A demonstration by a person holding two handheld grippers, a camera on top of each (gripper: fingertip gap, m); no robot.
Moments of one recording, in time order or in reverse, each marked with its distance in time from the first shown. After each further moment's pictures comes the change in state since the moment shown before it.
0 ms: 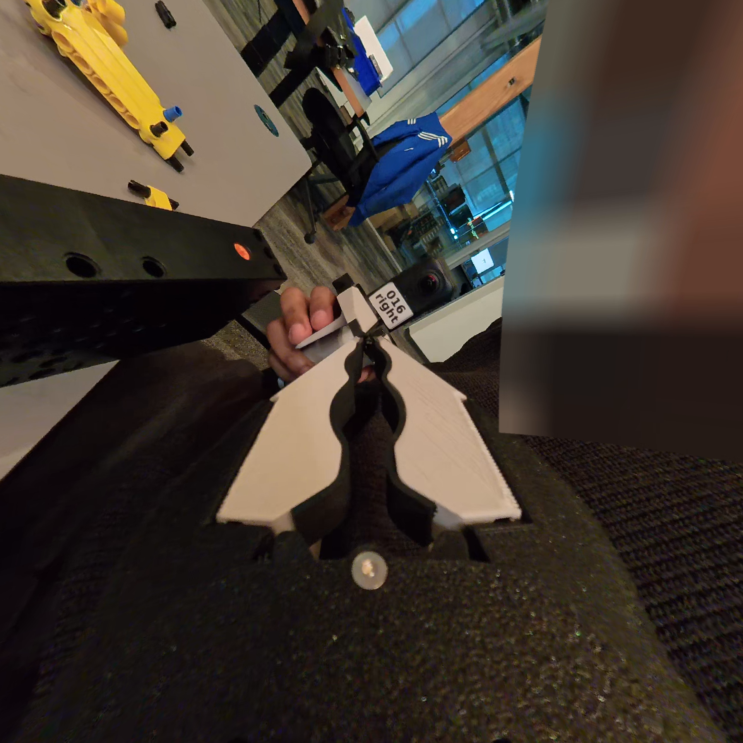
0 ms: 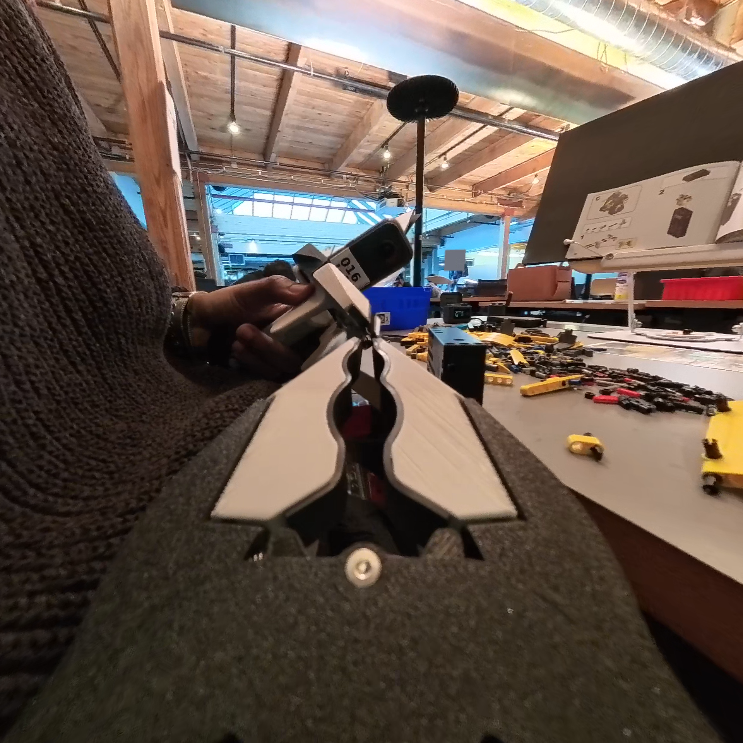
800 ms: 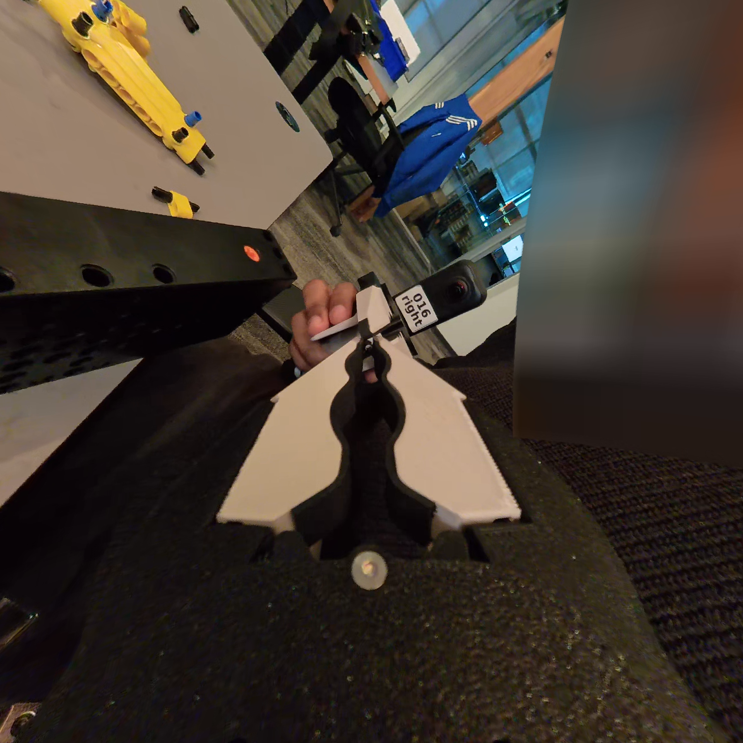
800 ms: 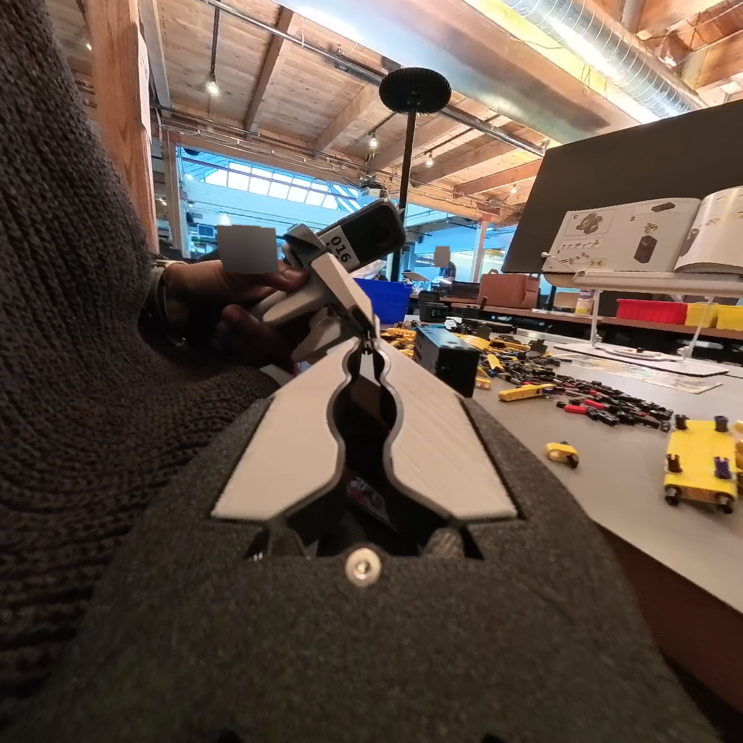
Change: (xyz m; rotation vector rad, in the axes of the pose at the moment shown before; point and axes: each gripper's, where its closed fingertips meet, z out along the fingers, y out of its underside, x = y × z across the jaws) left arm -0.005 0.001 -0.001 -0.025 -0.072 0.042; right arm 0.000 0.003 0.002 -0.027 0.042 -0.117
